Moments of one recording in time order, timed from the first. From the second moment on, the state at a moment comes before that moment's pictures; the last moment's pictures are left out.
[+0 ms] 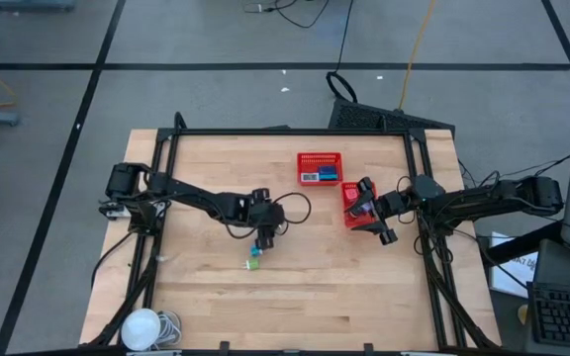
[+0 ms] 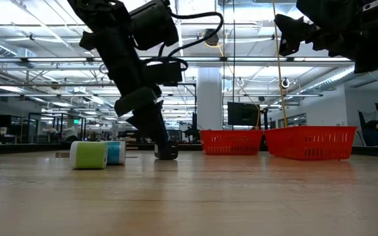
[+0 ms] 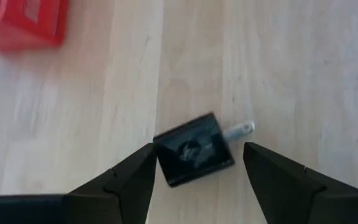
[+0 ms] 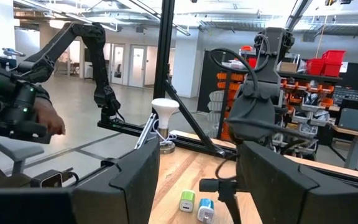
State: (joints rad) left arm -0.05 1.79 1.02 -0.26 -0.24 0.02; right arm -0.15 0.97 0.15 1.06 -0.55 -0.01
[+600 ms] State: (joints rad) left arm -0.02 1.89 1.02 -0.05 -0.07 0.22; right arm -0.15 0.97 0.15 1.05 -0.55 -0.01
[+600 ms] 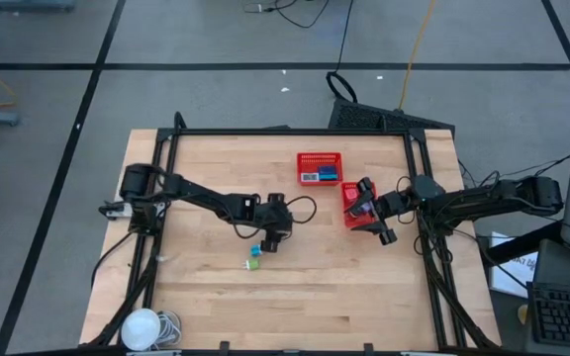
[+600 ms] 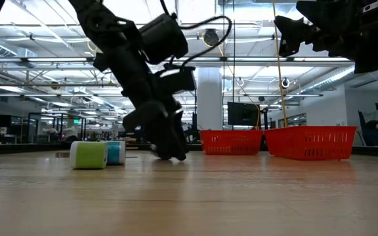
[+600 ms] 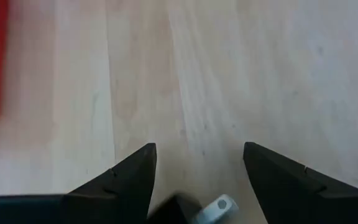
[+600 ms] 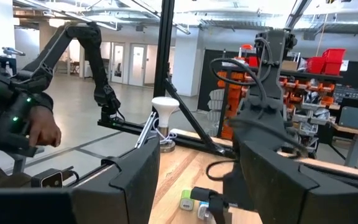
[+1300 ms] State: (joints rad) left arm 0.04 1.67 1.02 -0.39 -0.14 -0.05; right arm -0.15 0.97 0.15 1.05 -0.55 -0.02
